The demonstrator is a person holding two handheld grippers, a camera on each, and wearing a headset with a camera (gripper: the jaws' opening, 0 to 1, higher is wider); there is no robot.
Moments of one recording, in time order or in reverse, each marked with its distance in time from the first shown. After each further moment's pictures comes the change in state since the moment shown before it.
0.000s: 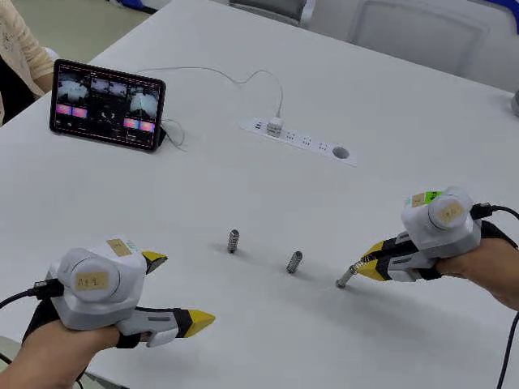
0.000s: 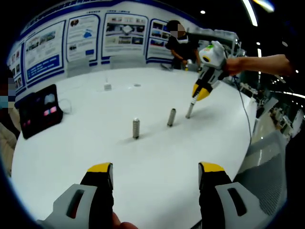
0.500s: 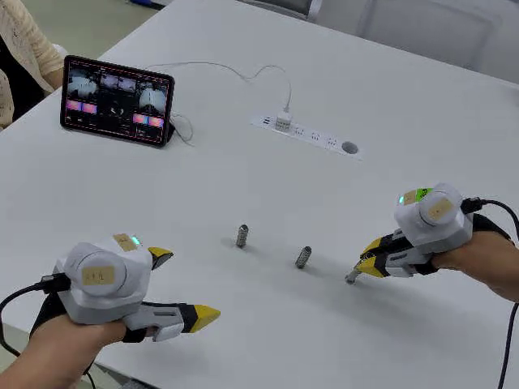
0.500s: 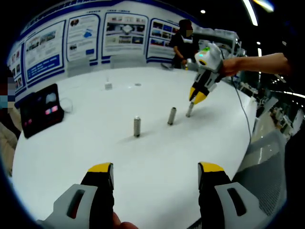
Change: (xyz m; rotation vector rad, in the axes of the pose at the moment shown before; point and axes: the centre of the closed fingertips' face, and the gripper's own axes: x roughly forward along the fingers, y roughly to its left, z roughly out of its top) left arm -0.006 0.000 -0.002 0.001 0.006 0.003; right arm 0.020 0.002 -0.001 -0.058 0.046 0.015
